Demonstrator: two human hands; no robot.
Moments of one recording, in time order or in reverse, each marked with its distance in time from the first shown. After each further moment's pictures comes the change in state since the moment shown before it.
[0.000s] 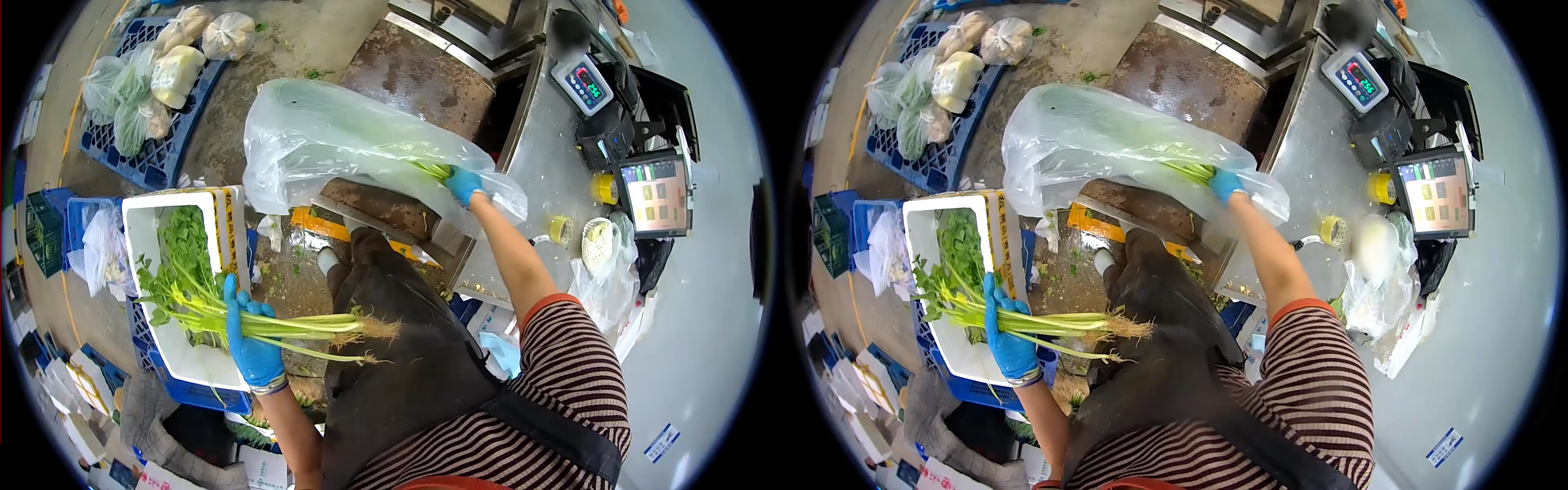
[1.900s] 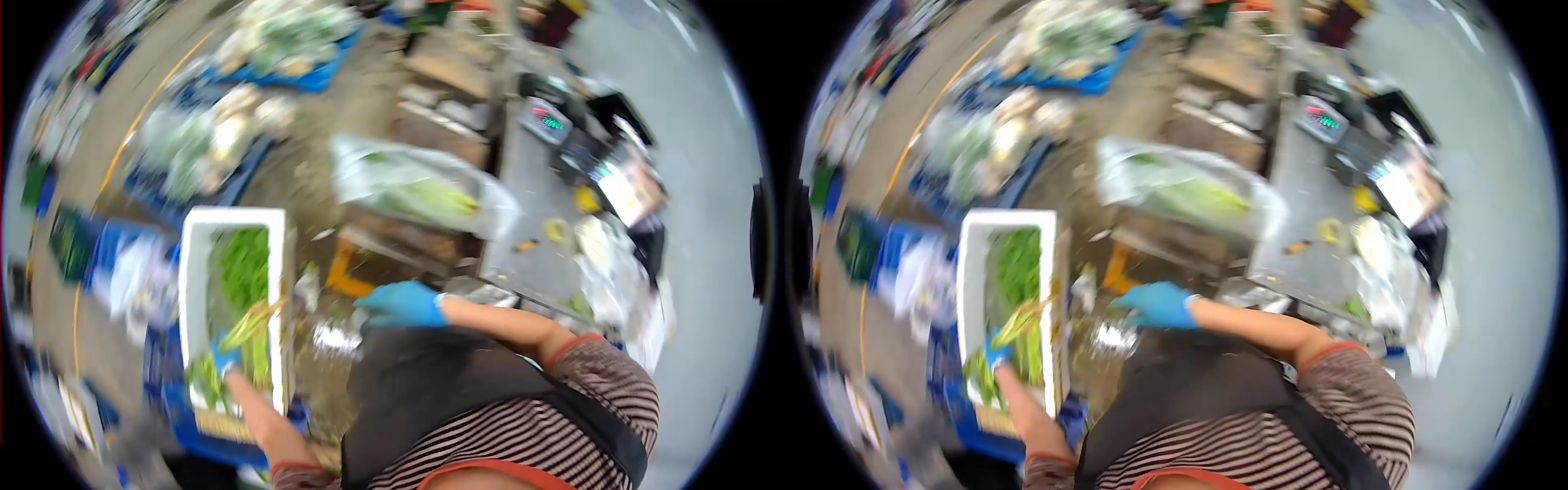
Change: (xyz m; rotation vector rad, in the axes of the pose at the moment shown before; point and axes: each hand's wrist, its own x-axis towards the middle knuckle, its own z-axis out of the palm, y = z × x) left_hand 0.089 0.168 -0.522 2.715 -0.111 0.942; right_hand -0.394 -0.282 0.016 0.014 -0.242 -1.025
